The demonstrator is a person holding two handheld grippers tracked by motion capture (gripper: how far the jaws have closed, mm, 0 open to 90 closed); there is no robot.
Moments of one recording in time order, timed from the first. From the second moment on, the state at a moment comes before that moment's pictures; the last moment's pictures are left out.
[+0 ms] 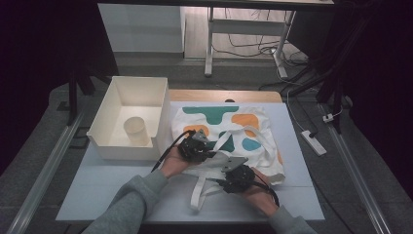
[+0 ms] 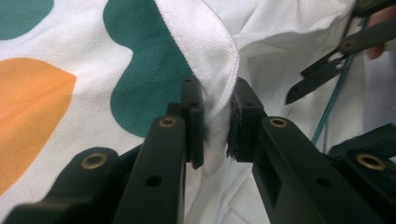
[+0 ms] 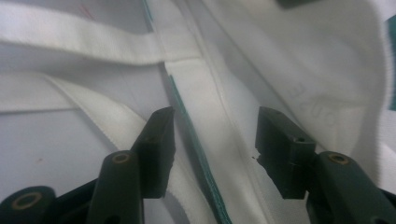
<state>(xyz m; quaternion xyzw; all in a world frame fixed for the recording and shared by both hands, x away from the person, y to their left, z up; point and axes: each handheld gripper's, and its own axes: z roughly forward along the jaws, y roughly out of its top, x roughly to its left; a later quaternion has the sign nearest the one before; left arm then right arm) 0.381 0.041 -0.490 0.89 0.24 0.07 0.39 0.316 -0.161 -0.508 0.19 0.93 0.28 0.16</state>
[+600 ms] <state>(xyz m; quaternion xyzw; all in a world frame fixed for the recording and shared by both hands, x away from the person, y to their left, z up) 0.382 0.047 -0.487 0.88 0.25 0.06 0.41 0.318 -0.171 -0.511 0.18 0.93 0.23 0.23</state>
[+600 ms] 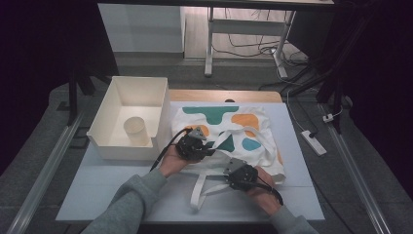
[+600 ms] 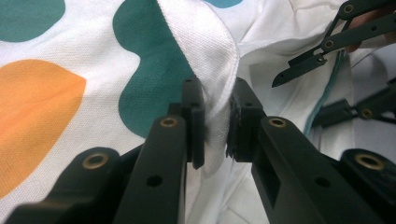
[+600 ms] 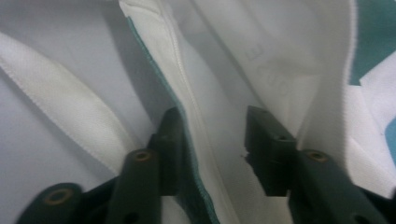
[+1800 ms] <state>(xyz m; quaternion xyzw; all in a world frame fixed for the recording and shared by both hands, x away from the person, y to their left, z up) 0.376 0.054 -0.462 0.83 0.27 0.15 0.46 0.277 -0.185 -0.464 0.15 0.92 0.35 0.14</state>
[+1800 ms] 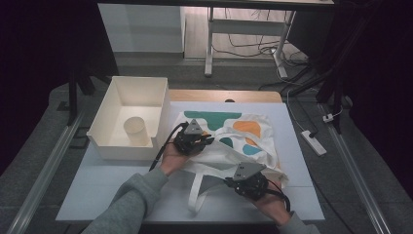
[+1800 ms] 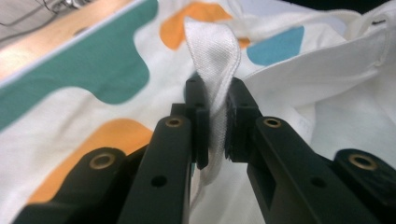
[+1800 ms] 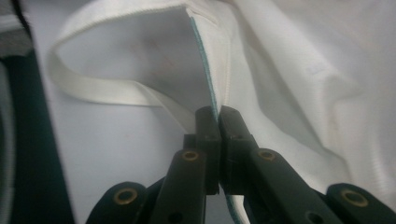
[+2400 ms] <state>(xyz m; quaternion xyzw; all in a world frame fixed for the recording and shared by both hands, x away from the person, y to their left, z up) 0.372 0.069 -0.433 0.80 0.30 0.18 0.49 0.232 -0.178 -0.442 0.09 0.92 0.37 0.10</state>
